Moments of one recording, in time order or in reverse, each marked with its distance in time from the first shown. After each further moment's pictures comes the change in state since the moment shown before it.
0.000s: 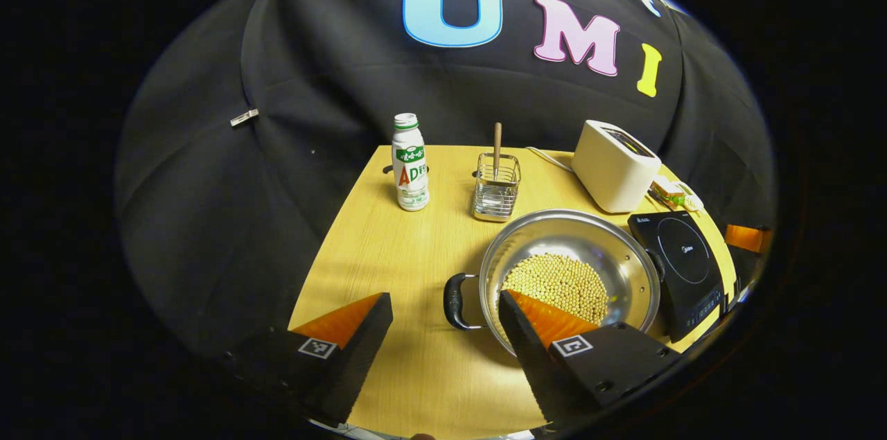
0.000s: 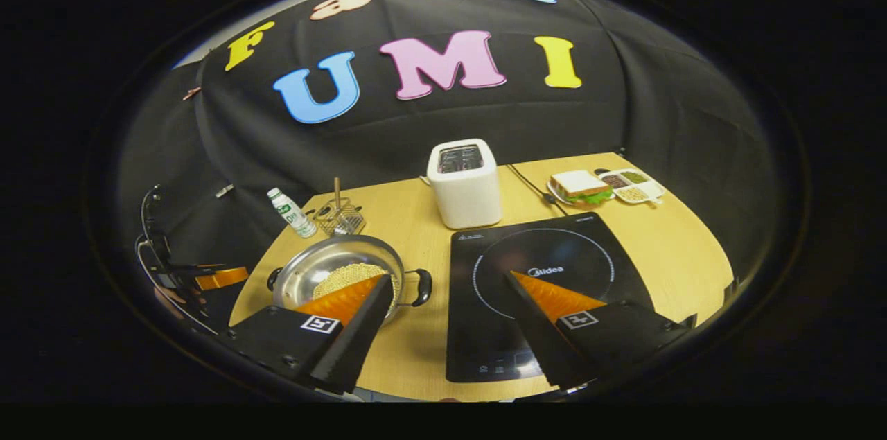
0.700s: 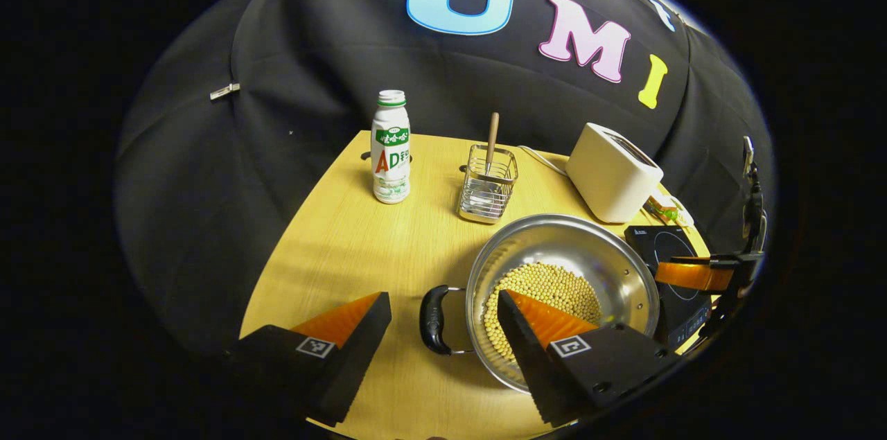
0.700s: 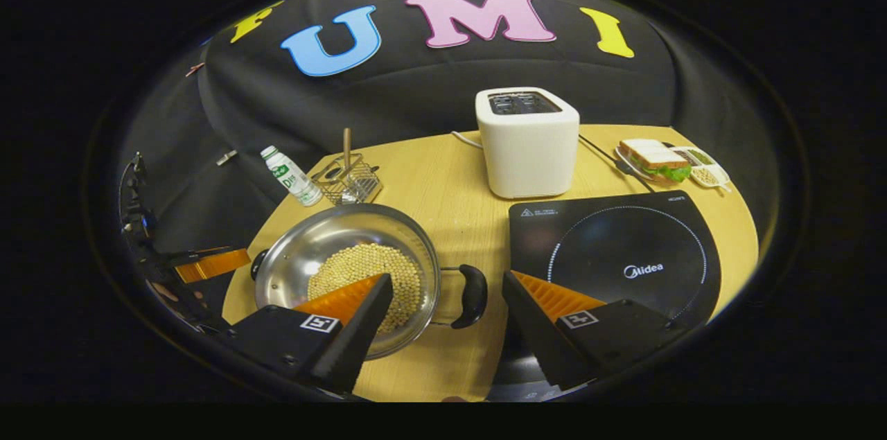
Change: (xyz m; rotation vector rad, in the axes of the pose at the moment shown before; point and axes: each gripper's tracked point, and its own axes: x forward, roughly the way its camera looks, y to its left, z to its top) left arm 0.058 -0.013 -0.006 -0.087 0.005 -0.095; right arm 0.102 0.042 -0.058 -0.033 0.184 0.067
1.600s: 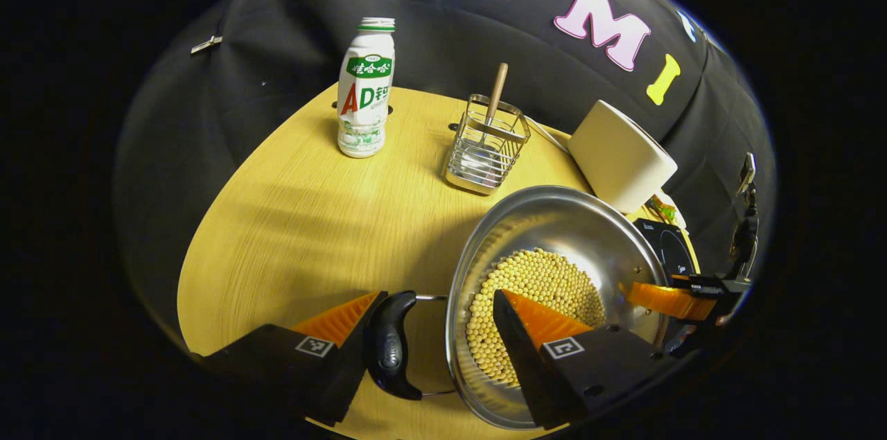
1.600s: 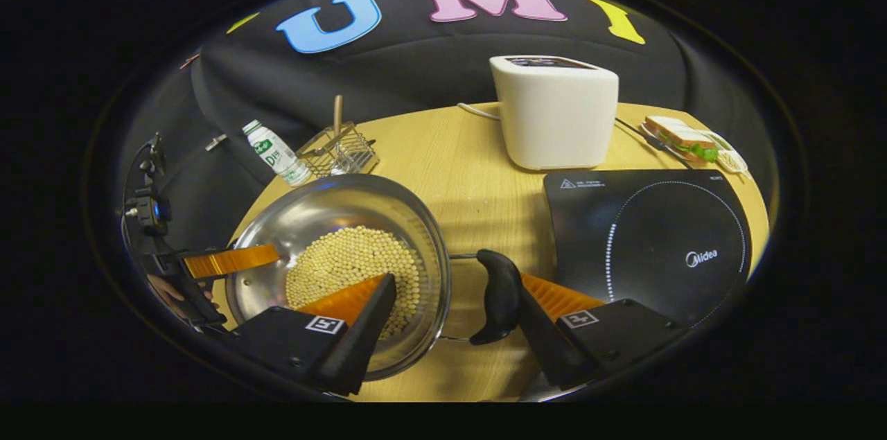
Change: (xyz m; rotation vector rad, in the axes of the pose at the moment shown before) left arm 0.070 -0.011 -0.036 -0.092 0.123 -0.095; right arm 0.042 0.011 -0.041 -0.016 0.088 0.005
